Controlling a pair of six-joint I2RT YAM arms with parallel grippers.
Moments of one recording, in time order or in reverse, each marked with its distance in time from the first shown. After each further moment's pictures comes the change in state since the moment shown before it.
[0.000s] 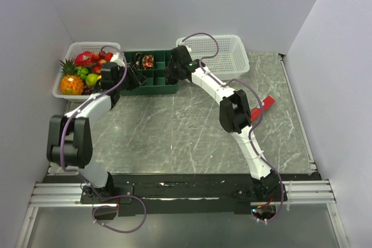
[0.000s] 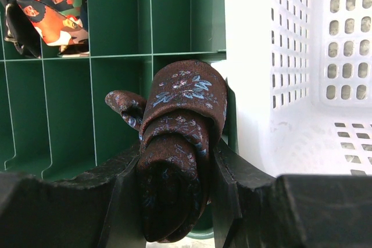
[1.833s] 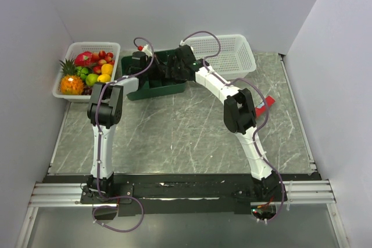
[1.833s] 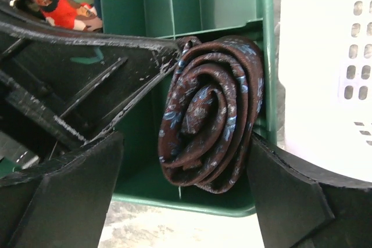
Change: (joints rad) left arm -0.119 0.751 0.644 0.189 0.179 -0.132; right arm -0.015 -0.082 -0.109 0.008 -0.030 -0.097
